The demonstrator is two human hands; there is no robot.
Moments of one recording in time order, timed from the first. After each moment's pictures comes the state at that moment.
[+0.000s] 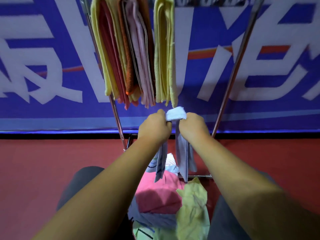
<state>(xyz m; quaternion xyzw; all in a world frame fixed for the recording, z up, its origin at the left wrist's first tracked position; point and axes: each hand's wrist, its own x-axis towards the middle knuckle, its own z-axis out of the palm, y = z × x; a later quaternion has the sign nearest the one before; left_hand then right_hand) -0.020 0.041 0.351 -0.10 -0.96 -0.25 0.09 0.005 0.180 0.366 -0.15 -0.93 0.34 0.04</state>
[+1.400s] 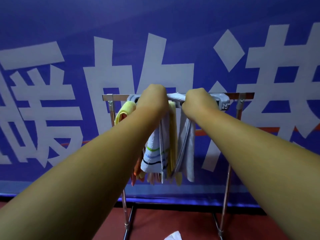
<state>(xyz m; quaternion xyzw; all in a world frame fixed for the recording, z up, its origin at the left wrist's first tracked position) -0.105 0.066 0.728 -0.04 -0.99 -0.06 0.15 -0.076 0.195 0.698 -0.07 -0.95 0.10 0.27</state>
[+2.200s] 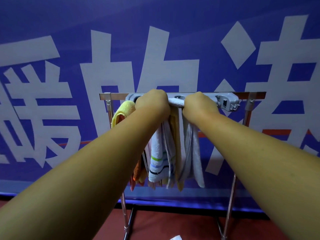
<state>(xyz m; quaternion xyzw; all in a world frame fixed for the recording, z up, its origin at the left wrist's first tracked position) -0.151 0.064 0.705 -0.03 -0.98 -0.09 0.16 -0.136 0.199 0.676 -0.04 -0.97 0.01 0.26</state>
